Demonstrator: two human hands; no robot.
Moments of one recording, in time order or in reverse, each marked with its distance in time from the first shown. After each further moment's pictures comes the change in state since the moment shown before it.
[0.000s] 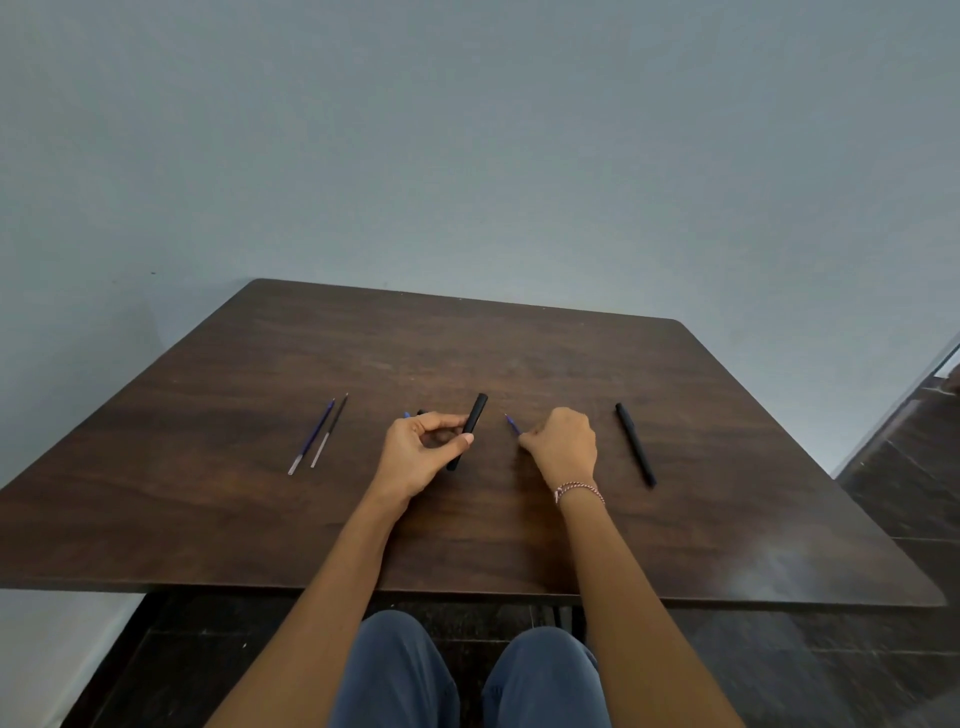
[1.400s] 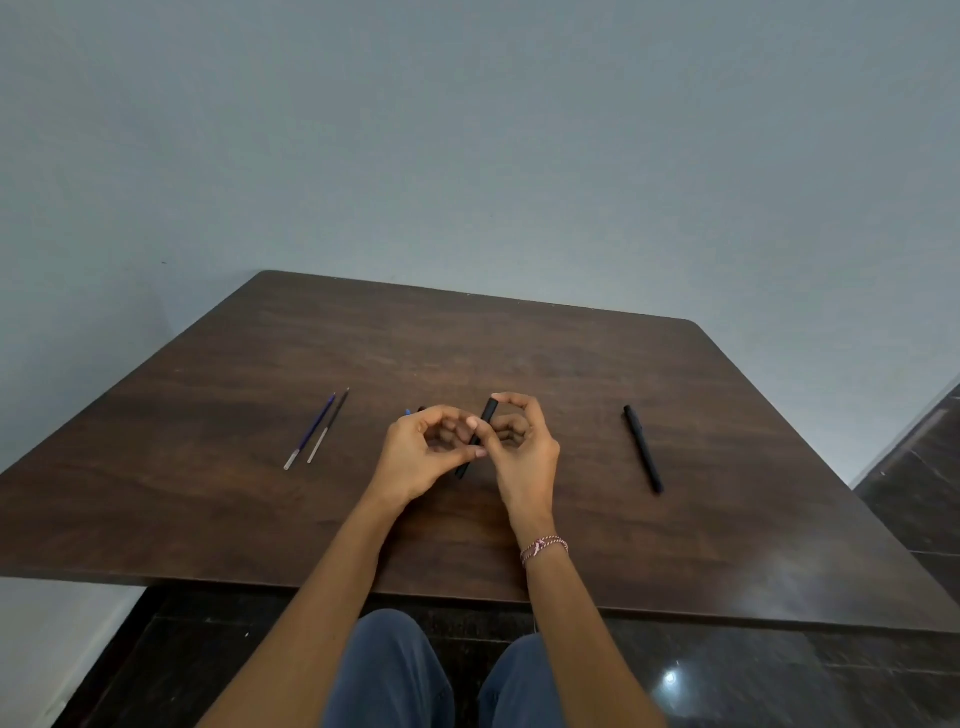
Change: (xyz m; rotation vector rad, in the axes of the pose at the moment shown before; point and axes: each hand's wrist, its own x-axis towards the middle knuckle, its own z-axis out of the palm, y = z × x) left_hand -0.001 -0.003 0.001 0.034 -0.071 0.091; right_hand -0.037 -0.004 0.039 0.890 0.097 -0.422
